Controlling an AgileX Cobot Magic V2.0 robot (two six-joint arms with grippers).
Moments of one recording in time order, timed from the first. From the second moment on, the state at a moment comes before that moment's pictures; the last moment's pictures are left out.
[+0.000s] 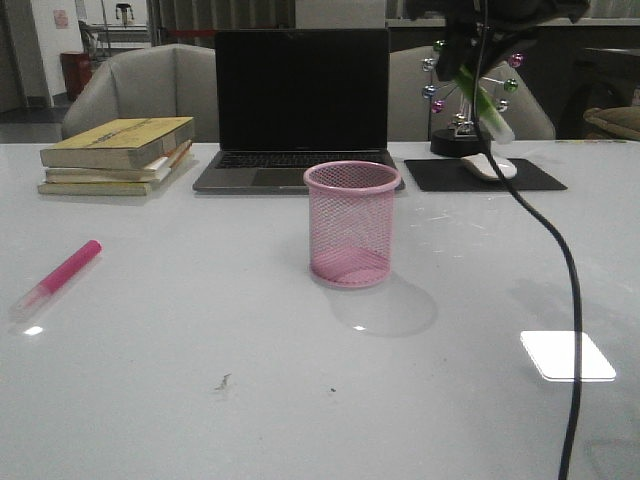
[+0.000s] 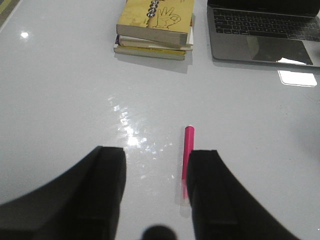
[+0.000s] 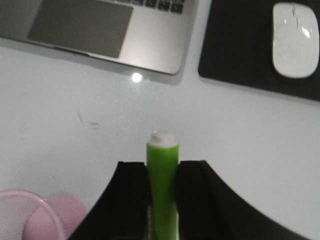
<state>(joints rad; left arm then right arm) -0.02 0.92 -0.77 -0.09 0.45 -0.01 0.23 1.91 -1.72 0.06 0.64 0.04</state>
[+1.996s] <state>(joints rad) -0.02 0.92 -0.77 -0.09 0.45 -0.01 0.18 1.11 -0.99 0.05 0.35 -0.05</state>
